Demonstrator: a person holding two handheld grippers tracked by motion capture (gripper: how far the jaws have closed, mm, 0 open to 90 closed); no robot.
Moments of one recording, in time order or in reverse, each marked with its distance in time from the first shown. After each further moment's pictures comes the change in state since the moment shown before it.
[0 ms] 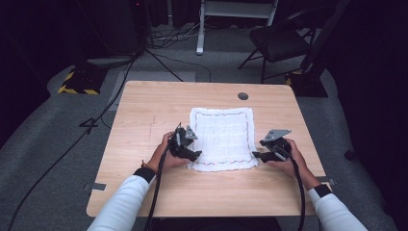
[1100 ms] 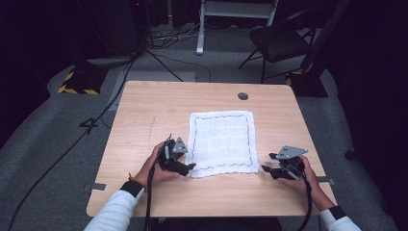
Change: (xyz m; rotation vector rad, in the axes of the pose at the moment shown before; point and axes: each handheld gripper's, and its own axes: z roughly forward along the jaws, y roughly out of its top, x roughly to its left) left arm -0.014 -0.031 -0.034 -0.058 -0.014 0.017; right arm 0.030 -0.040 -0.039 -0.095 -0.032 0.030
